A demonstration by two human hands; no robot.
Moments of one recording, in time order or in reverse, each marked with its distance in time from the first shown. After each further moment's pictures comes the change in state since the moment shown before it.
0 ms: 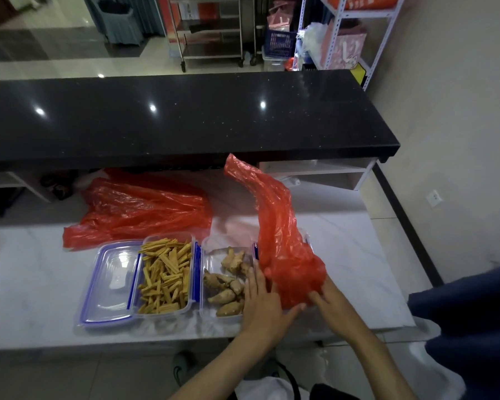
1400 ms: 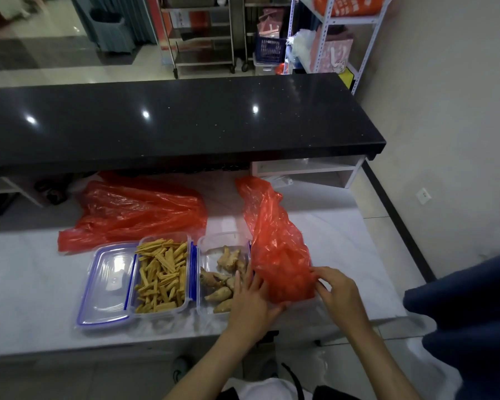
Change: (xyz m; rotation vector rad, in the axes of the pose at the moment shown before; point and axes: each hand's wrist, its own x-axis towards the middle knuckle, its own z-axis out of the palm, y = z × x) left_hand 0.005 -0.034 0.013 0.069 0.198 0.263; right_hand -0.005 0.018 -0.009 -0.380 0.407 -0.187
